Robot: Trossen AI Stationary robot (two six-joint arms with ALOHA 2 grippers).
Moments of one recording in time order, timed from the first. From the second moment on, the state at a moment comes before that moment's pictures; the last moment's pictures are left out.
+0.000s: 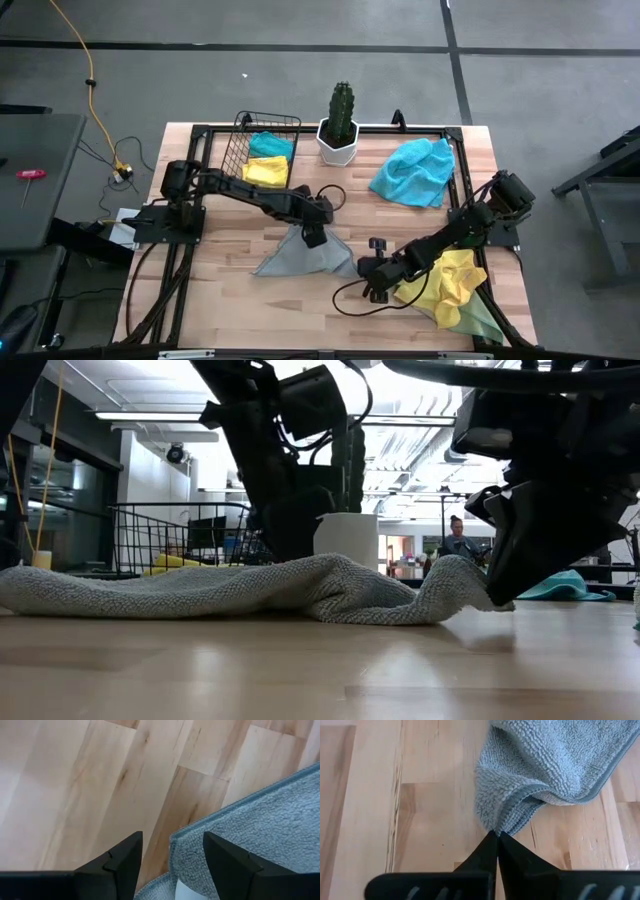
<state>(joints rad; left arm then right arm) 0.08 1.94 1.23 -0.48 -0.25 -0.31 0.54 1.73 0.85 -0.16 0.29 0.47</state>
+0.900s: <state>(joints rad) 0.12 1.99 1.23 -0.45 -0.16 -0.21 0.54 1.73 0.85 -0.14 0.29 0.47</state>
